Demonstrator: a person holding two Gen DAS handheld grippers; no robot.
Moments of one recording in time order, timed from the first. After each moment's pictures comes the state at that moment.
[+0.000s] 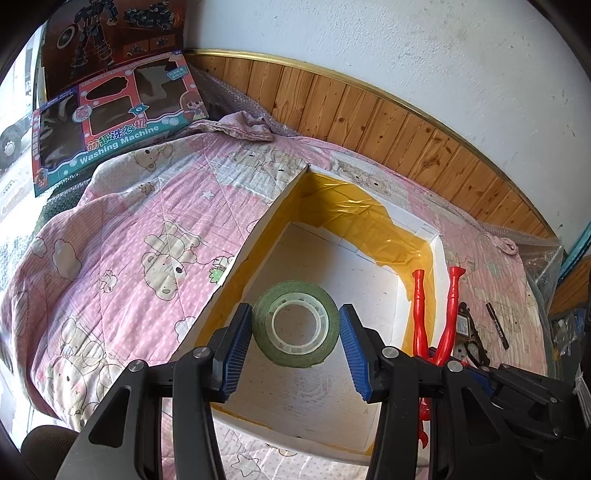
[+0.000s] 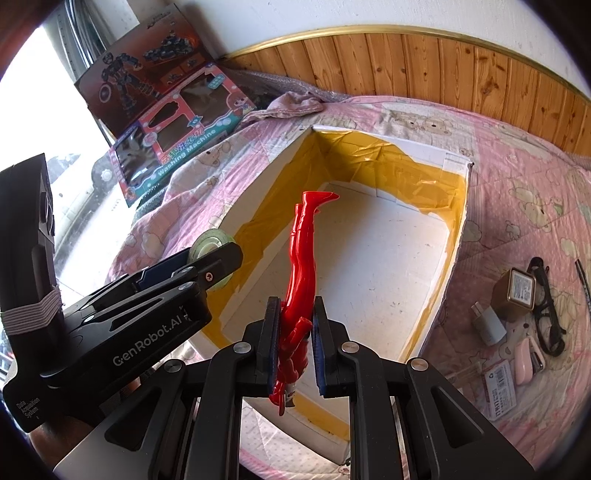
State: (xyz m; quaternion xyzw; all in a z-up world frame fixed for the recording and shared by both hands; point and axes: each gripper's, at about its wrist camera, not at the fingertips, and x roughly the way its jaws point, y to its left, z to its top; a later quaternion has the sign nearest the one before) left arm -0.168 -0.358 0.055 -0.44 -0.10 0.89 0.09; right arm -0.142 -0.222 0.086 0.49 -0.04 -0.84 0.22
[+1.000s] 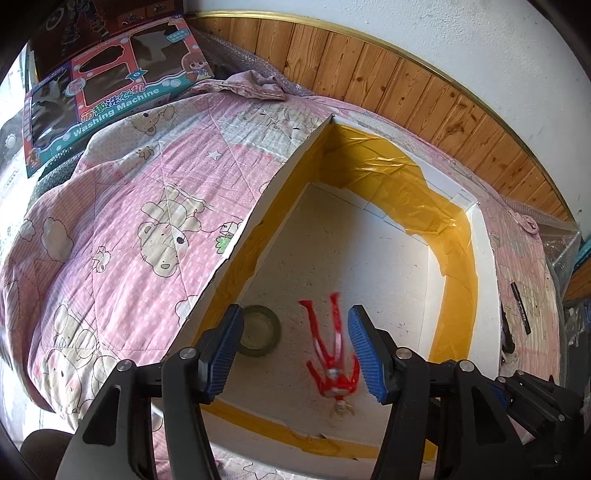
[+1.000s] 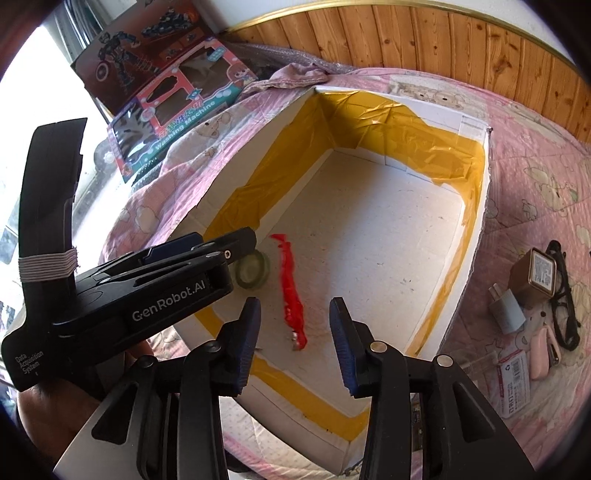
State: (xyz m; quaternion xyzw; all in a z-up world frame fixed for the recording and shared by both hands) left arm -0.188 -0.358 0.015 -0.50 -0.09 0.86 0.07; right arm -0.138 -0.223 0.057 0.51 -0.04 -0.82 0.24
